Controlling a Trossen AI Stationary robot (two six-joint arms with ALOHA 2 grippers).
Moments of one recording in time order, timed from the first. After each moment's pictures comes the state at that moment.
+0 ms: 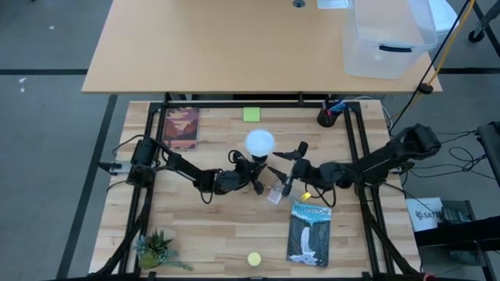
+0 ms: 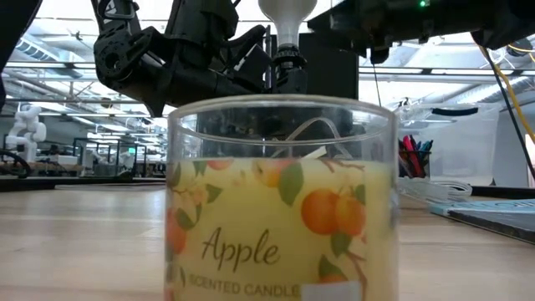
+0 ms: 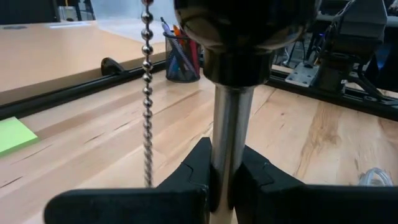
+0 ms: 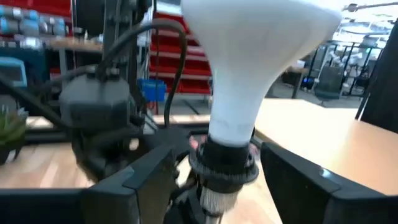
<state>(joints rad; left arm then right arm) -0.13 2.02 0.85 0.95 -0.68 -0.24 0.27 1.41 0.53 0.97 0.66 -0.12</state>
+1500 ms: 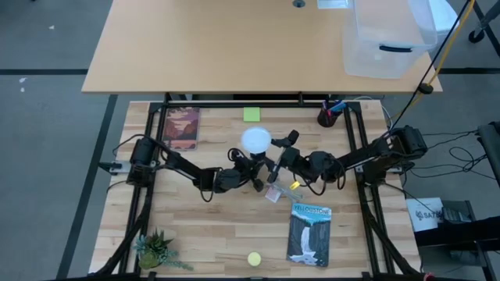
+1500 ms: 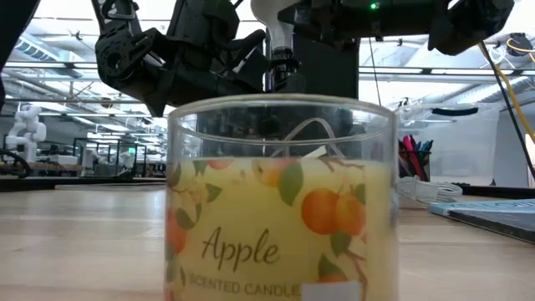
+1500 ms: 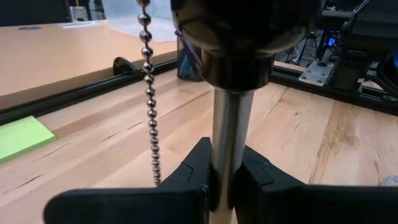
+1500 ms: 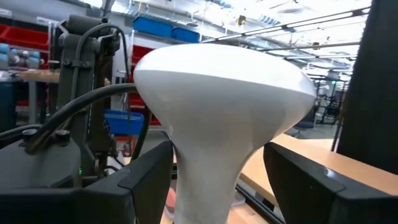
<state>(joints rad) -0.12 2.02 0.85 0.92 -0.68 -0.24 0.13 1.56 0.67 1.16 0.58 -0.24</state>
